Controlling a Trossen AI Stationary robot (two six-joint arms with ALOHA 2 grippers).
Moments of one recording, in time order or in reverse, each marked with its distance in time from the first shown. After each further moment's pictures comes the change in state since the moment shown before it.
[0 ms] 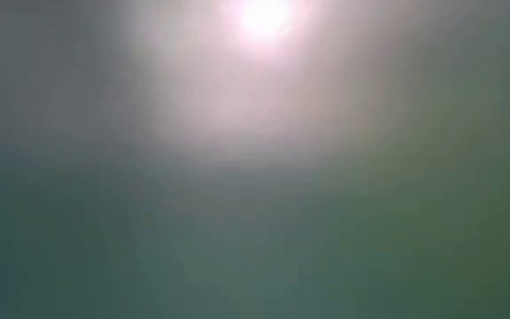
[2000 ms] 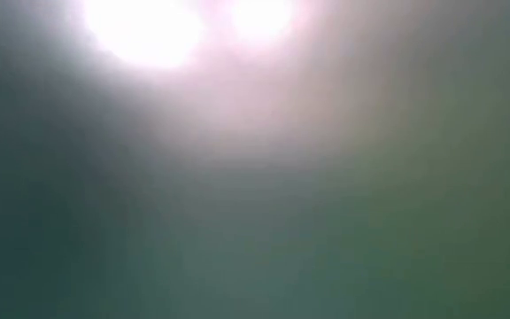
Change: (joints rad) left arm -0.062 0.103 -0.219 0.277 -0.130 0.028; right arm 0.000 0.000 0.000 0.000 0.000 0.000
